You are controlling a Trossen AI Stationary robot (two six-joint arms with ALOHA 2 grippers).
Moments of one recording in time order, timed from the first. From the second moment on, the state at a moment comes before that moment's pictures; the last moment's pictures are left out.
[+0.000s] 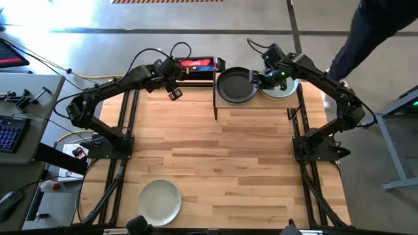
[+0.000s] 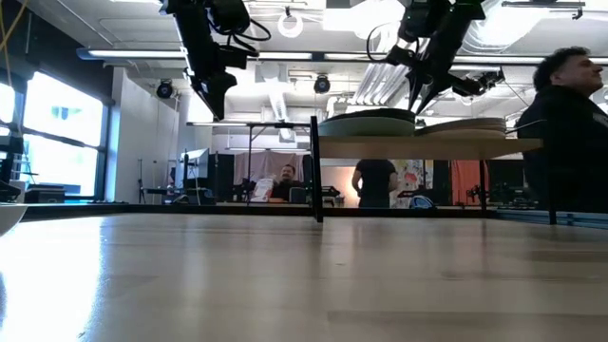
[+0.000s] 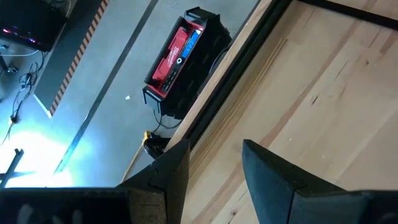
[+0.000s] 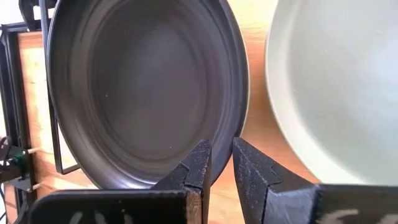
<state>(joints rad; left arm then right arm) 0.59 1.48 1.34 -0.87 -0.45 0.19 -0.79 1.46 1.44 -1.09 -0.18 0.81</state>
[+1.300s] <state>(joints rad) 0.30 1.48 1.34 -1.29 0.02 -0.16 -0.43 1.45 1.44 -1.11 -0.26 0.75</state>
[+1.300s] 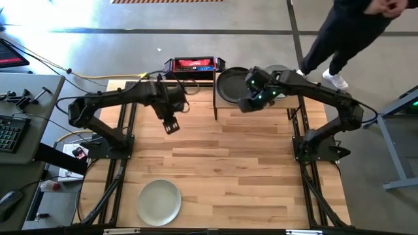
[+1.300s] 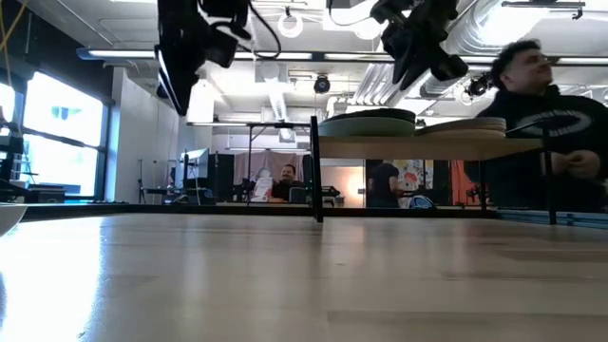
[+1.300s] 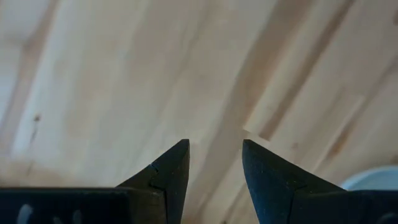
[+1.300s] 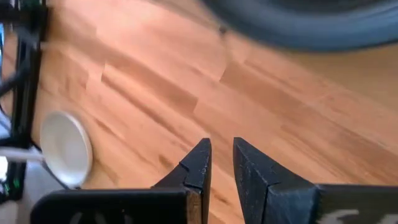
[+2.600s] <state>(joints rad) -0.66 1.48 0.88 -0.88 0.07 -0.77 -0.01 1.45 1.44 -1.24 0.01 0.77</state>
